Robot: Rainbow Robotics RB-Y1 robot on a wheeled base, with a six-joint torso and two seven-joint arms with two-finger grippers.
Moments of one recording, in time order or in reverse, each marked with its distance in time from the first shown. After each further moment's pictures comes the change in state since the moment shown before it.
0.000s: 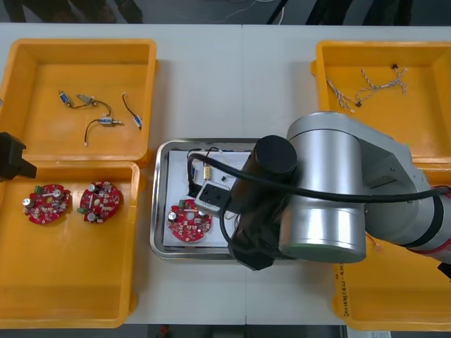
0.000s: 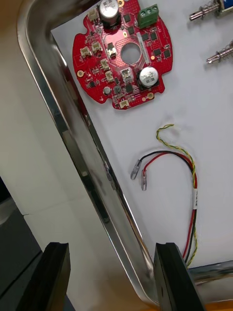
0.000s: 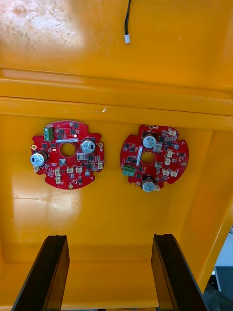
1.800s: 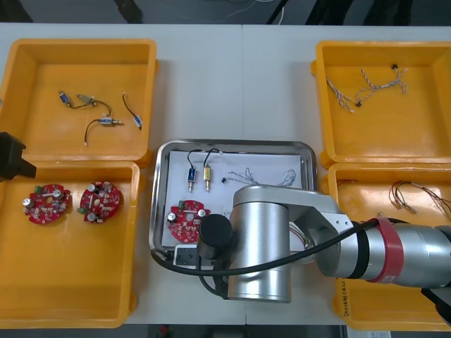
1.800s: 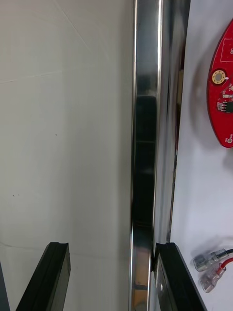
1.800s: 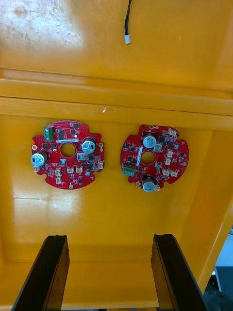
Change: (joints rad) right arm -0.001 0.092 0.309 0.238 0.162 -0.228 0.275; left arm 0.000 0.001 0.000 -0.001 0.000 0.000 0.000
